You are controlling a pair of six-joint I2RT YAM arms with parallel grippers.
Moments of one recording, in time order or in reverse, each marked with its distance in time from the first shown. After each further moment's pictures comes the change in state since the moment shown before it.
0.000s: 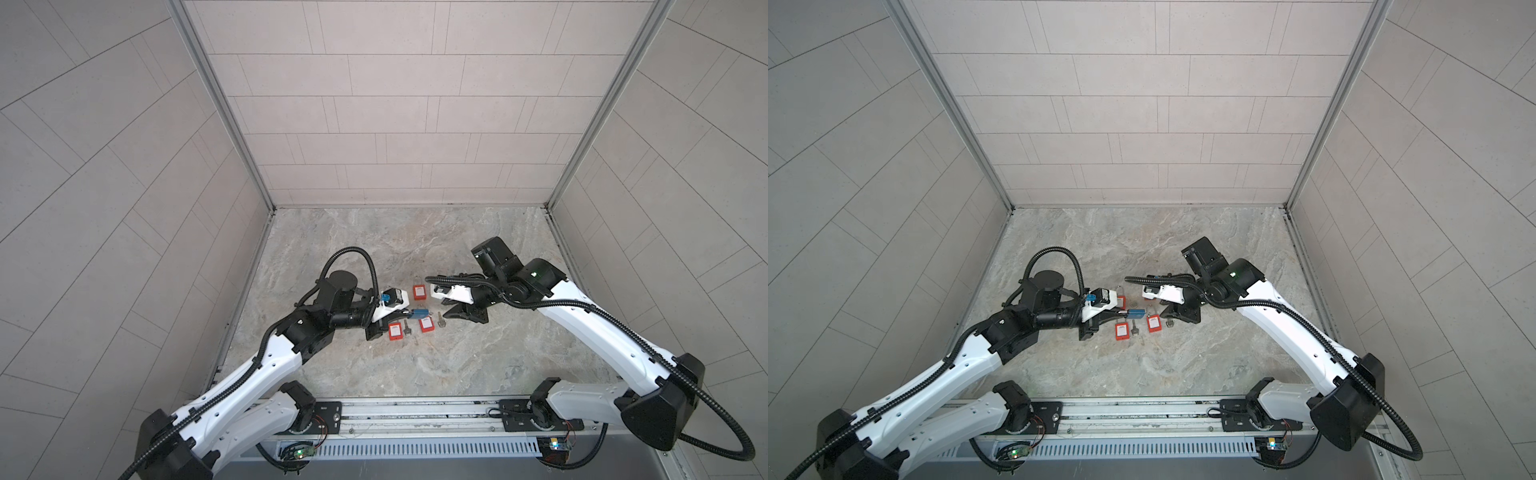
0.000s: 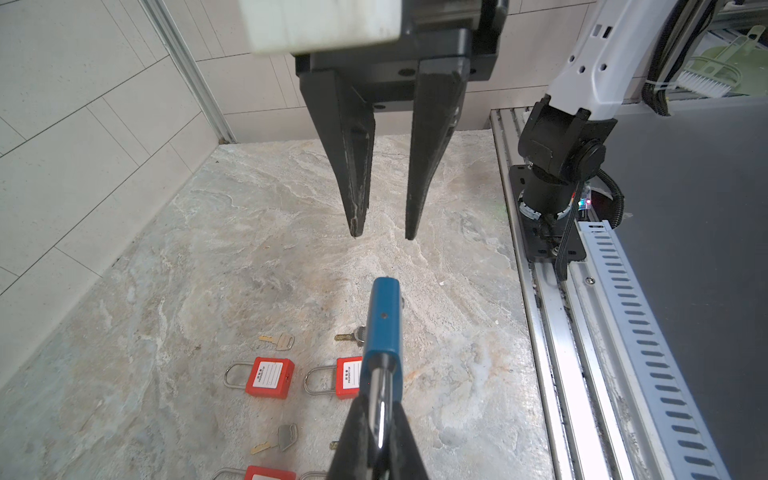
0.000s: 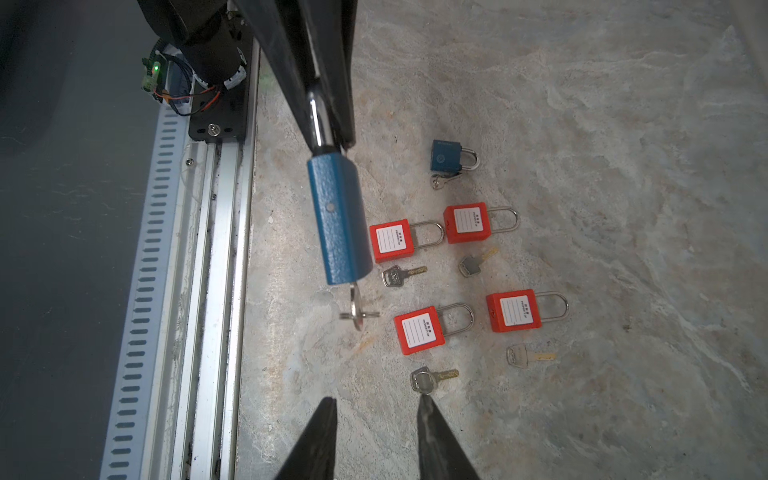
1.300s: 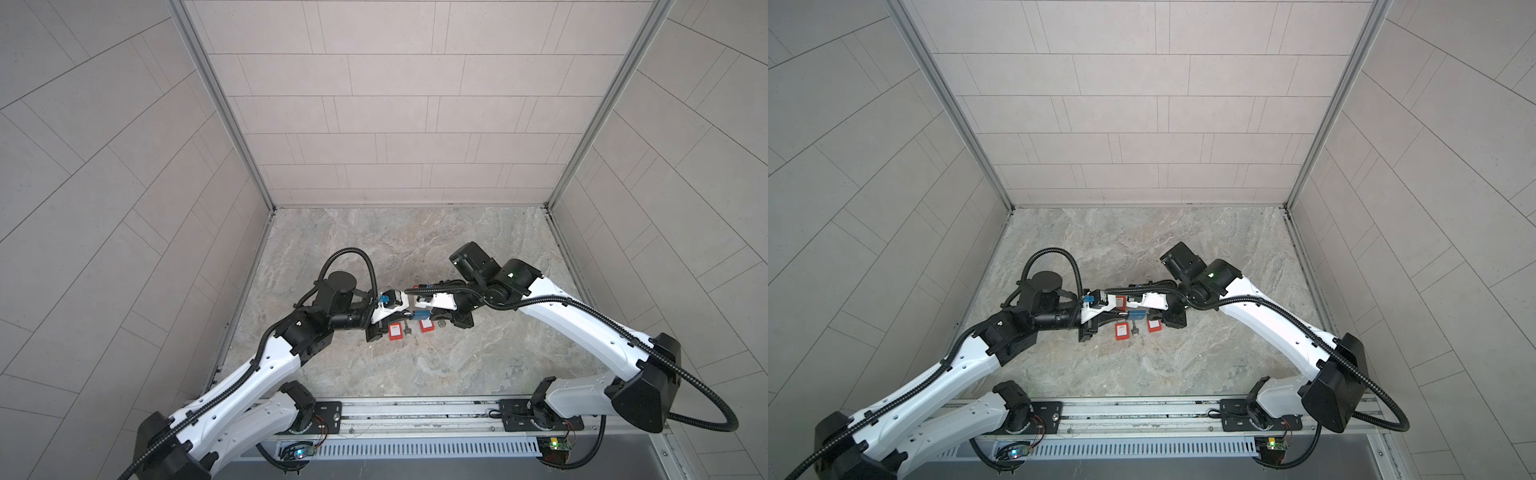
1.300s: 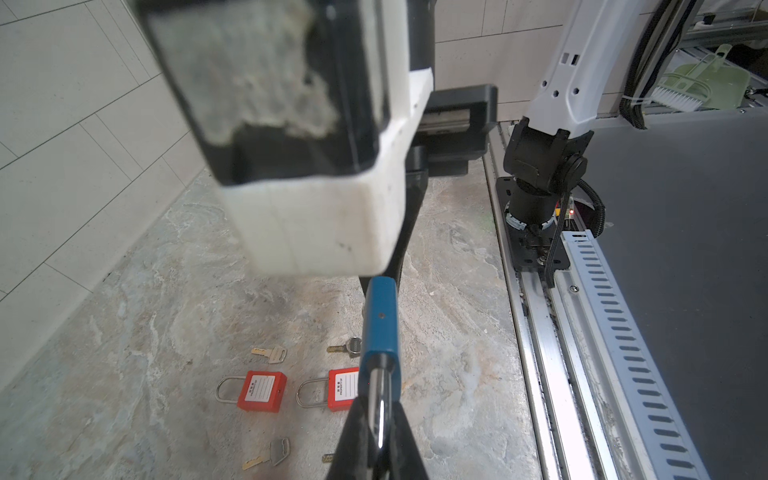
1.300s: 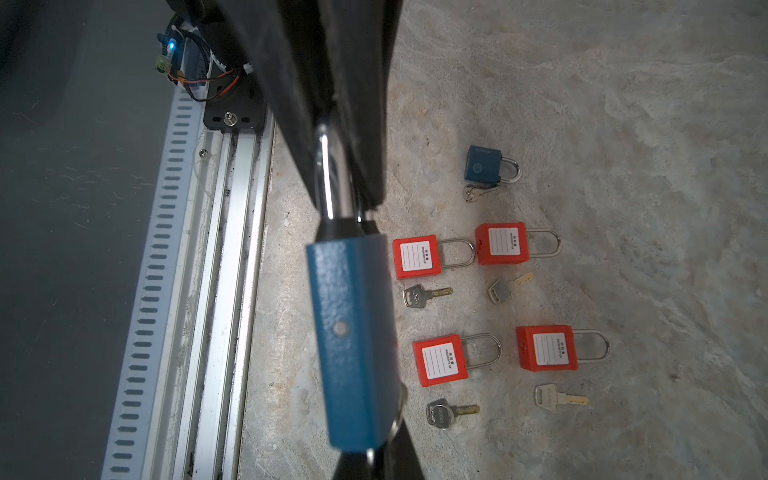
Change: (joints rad) left arm -0.001 -0.021 0.000 0.006 0.021 -0.011; right arm 0.108 0.096 0.030 0.025 0.047 0.021
